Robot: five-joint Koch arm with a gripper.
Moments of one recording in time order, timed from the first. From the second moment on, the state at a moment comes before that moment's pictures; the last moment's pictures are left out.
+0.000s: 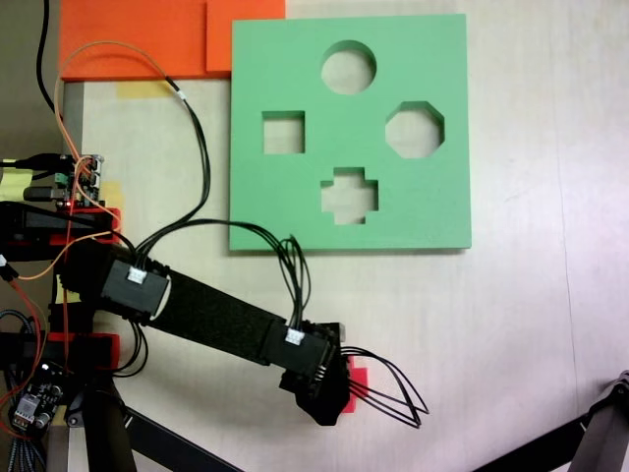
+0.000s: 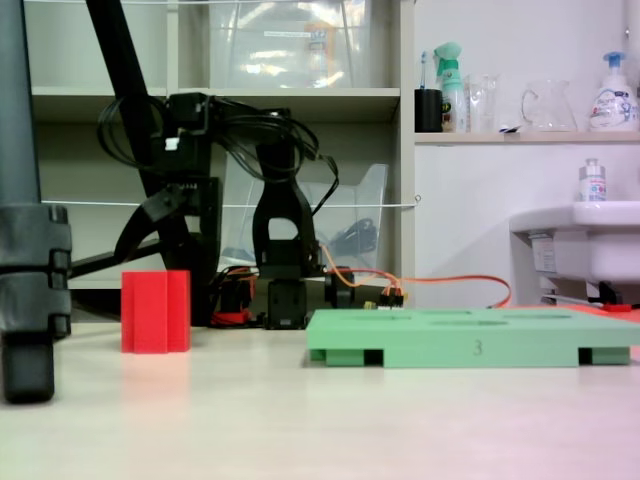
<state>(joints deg) 20.0 71.3 70.3 88.4 67.1</state>
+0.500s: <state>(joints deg) 20.7 63.9 67.4 86.2 66.2</state>
